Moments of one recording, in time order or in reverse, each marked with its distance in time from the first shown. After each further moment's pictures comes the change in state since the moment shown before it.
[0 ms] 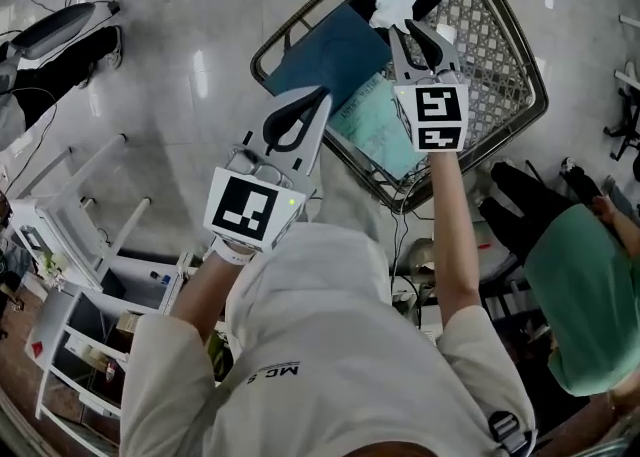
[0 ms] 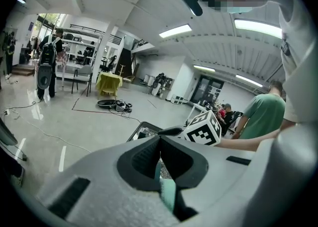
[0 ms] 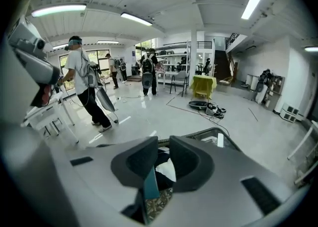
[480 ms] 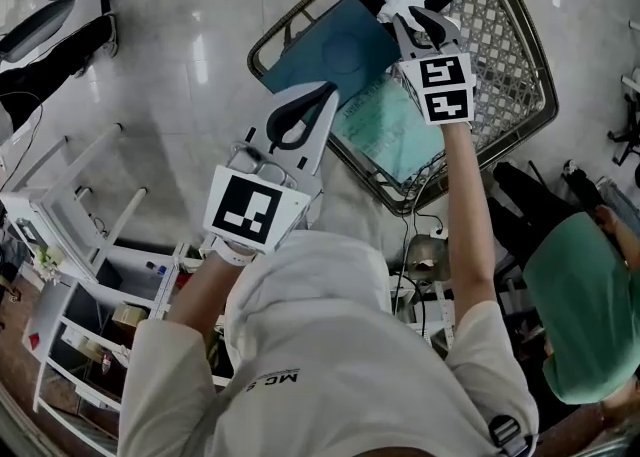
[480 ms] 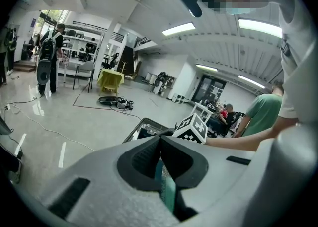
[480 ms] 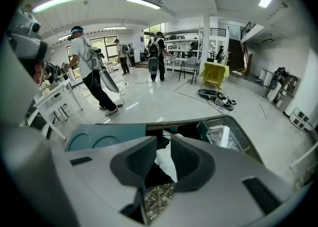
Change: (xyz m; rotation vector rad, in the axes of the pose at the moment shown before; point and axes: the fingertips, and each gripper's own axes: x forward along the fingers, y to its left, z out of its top) left arm 0.018 0.010 -0.020 -0.060 0.021 0.009; right arm 0.056 -0.006 -0.052 -0.076 0.162 0.099
